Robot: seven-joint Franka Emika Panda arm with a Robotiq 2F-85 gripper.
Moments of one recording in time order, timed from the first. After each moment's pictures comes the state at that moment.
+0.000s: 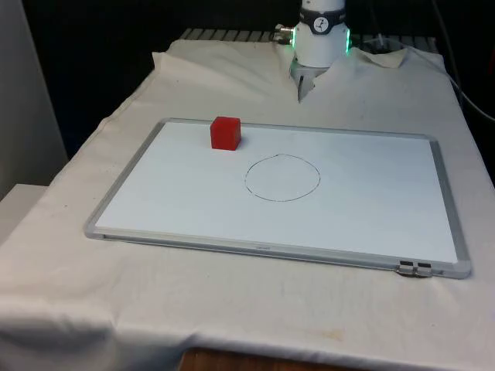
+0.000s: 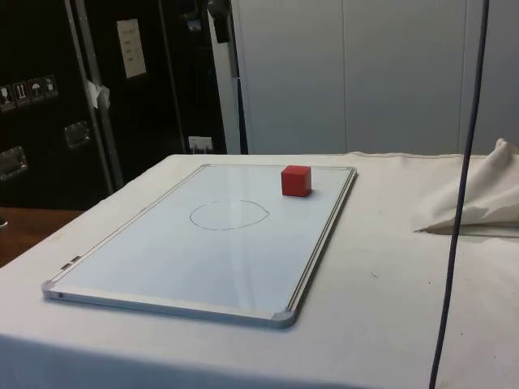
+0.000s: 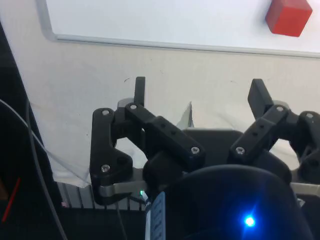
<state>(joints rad) 0.29 0.05 -0.30 -1.86 0.04 1.84 -0.04</state>
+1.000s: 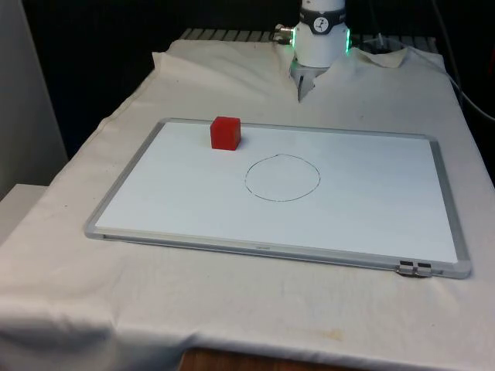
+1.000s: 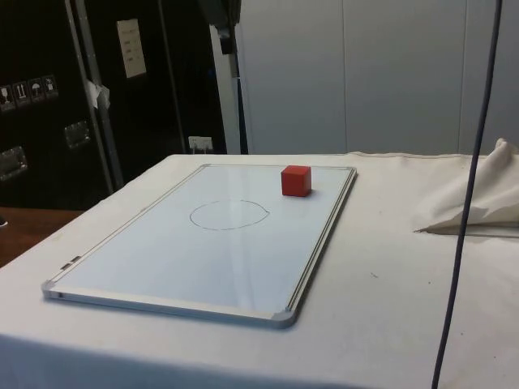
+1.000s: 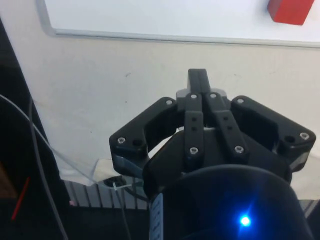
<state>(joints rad) 0.29 -0.02 -0.33 -1.95 0.05 1.87 -0.09</state>
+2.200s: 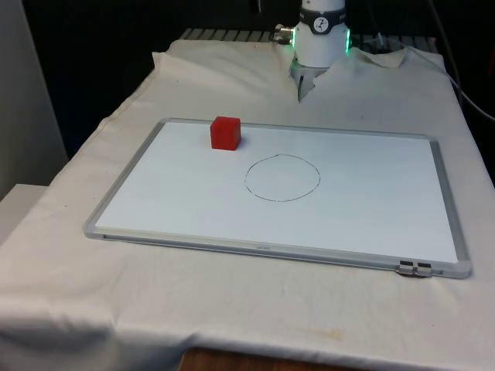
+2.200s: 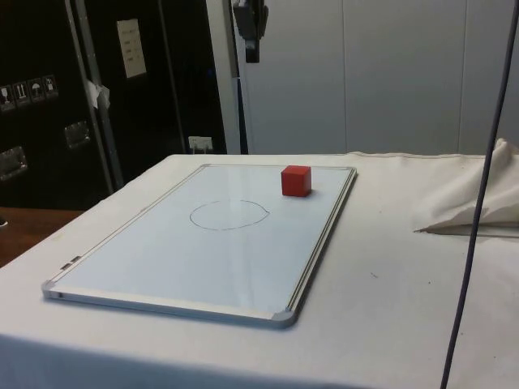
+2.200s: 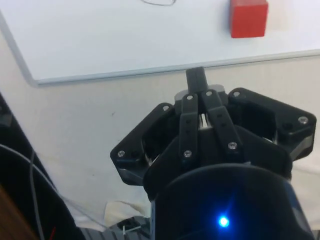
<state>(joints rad) 0.29 -0.09 -0.51 -2.12 0.06 2.11 -0.31</state>
